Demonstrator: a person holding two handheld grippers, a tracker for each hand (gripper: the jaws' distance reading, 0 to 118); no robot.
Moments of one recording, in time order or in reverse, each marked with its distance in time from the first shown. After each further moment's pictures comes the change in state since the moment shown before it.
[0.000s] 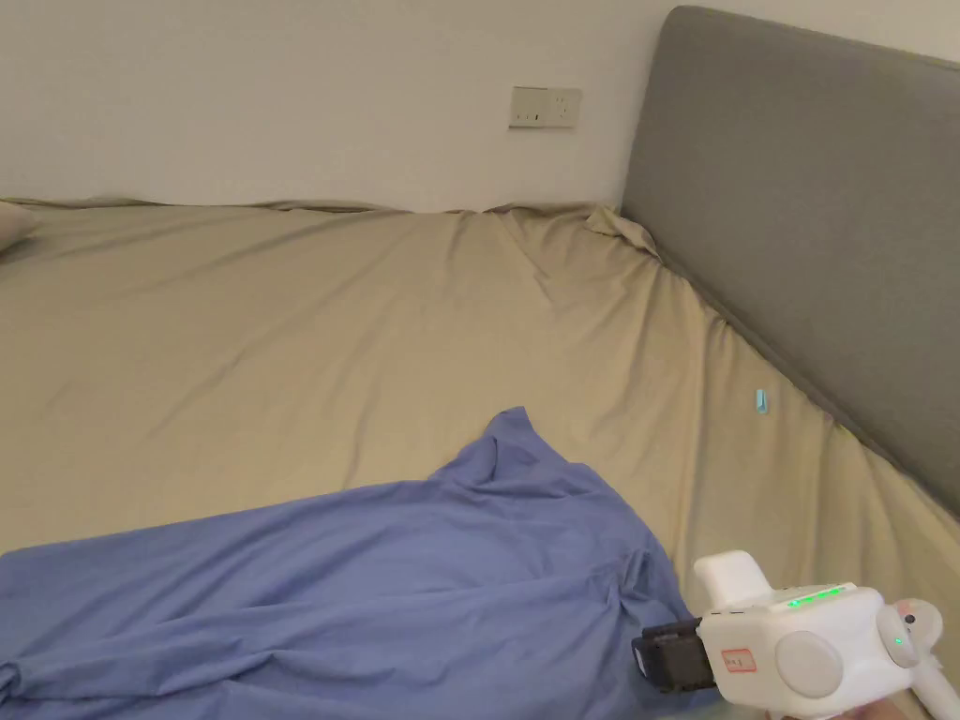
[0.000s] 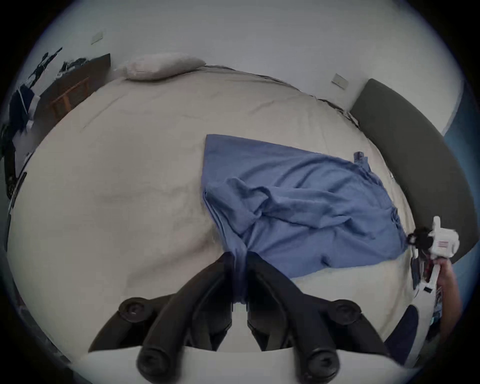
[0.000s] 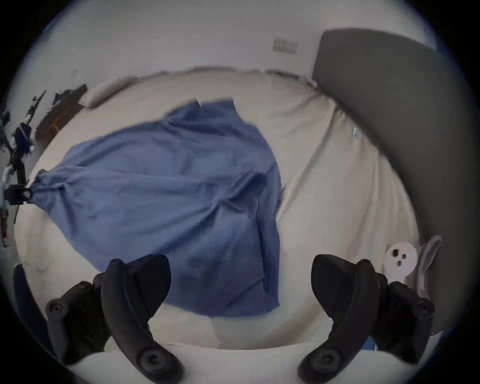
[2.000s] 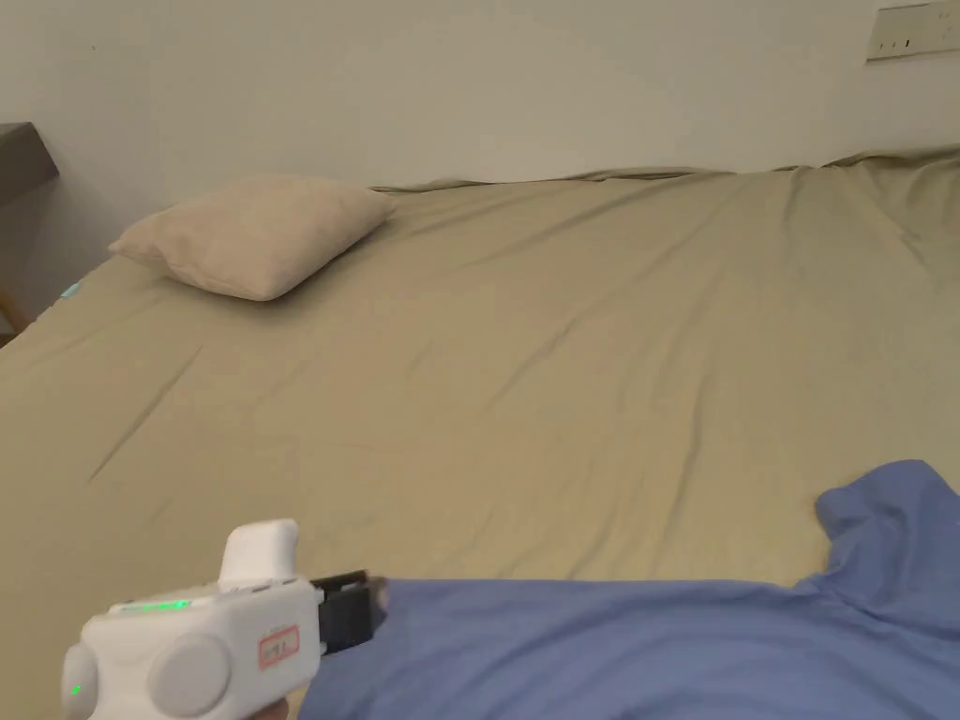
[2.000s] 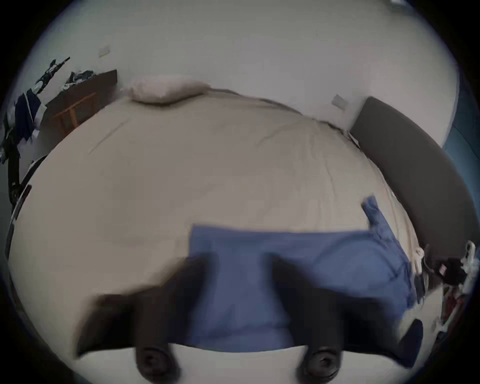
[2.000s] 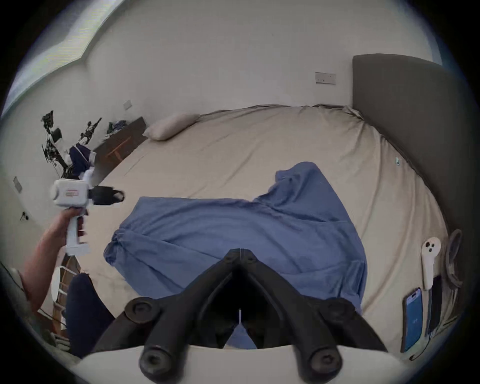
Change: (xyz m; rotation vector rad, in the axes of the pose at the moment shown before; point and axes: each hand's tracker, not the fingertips) left arm -0.034 0.046 -0.027 0.173 0.027 0.006; right arm -0.135 -0.021 0.162 0.289 0.328 -0.021
